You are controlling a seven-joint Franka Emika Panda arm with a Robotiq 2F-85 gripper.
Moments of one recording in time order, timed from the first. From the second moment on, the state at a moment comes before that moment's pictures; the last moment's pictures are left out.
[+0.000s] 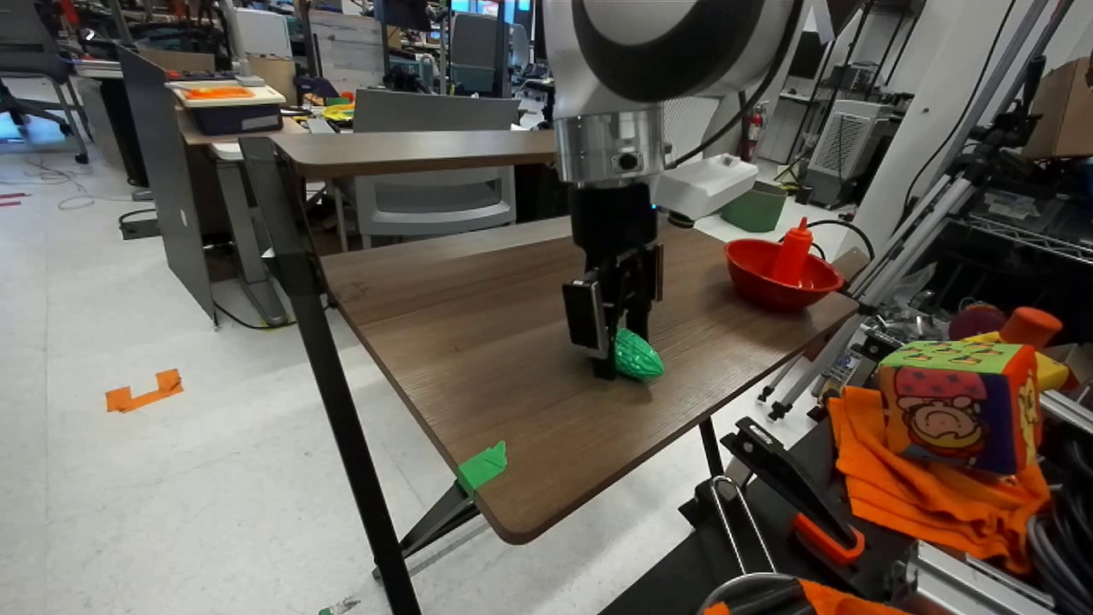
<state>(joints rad) 0.19 0.60 0.08 -2.04 -0.09 2.35 -0.01</state>
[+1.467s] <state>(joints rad) 0.21 0.75 0.06 -1.51 -0.09 2.06 0.14</state>
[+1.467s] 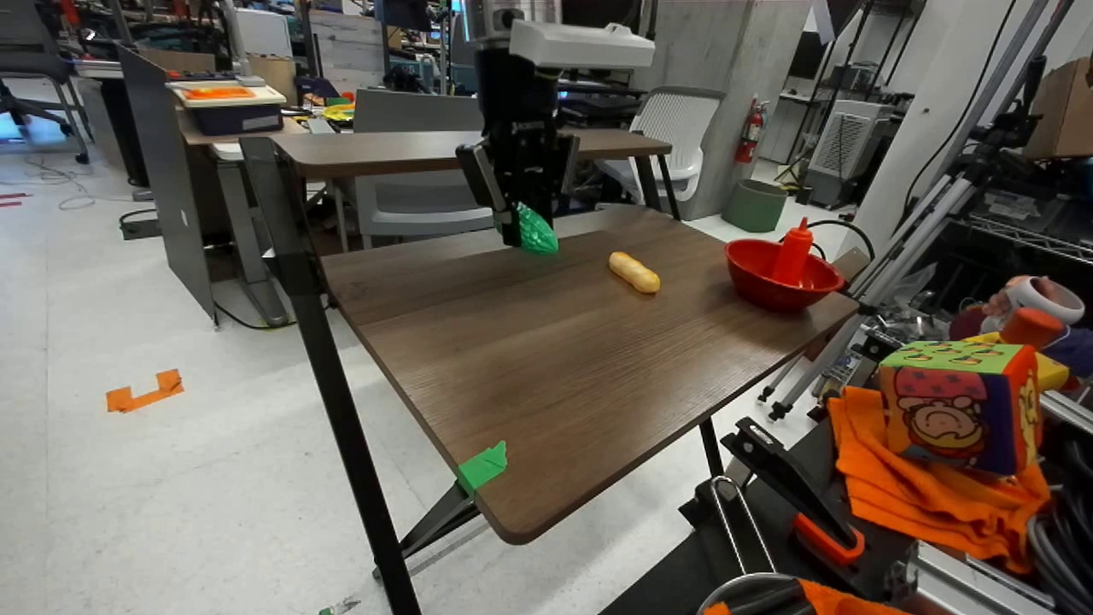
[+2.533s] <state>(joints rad) 0.29 1.18 0.06 -0.92 -0.09 1.80 0.24</state>
